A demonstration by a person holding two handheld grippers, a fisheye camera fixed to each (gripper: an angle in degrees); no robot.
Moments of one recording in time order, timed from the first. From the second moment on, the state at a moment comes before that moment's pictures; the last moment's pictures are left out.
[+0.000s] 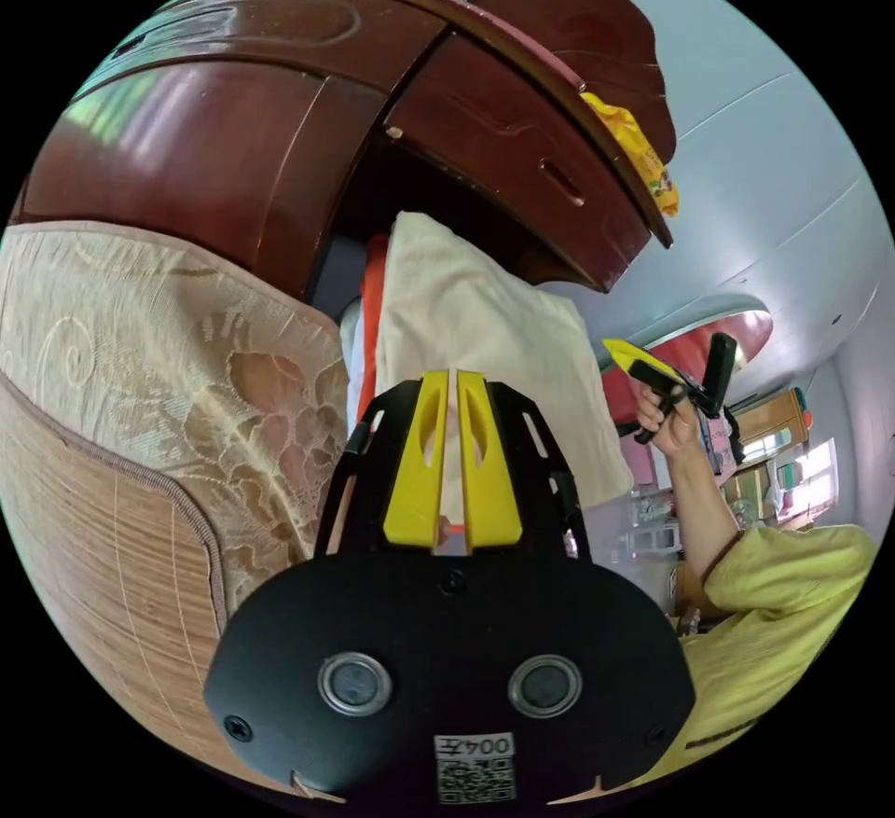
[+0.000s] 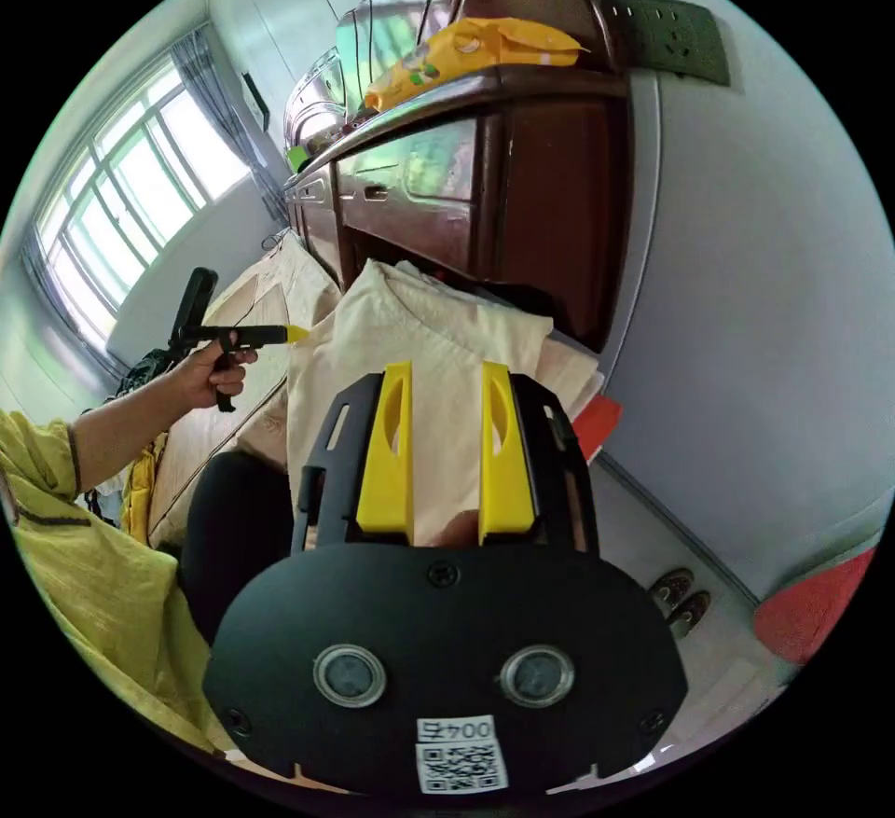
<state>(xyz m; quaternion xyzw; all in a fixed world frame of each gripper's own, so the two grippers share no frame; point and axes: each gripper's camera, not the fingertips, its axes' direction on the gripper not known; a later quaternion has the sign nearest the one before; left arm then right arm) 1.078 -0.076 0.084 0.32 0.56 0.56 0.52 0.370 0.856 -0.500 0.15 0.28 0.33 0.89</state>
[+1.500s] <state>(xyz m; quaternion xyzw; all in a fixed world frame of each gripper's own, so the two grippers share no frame) 0.210 0.041 0.372 0.31 0.47 -0.17 0.81 0.209 0.694 0.018 0.05 -0.15 0.27 0.95</state>
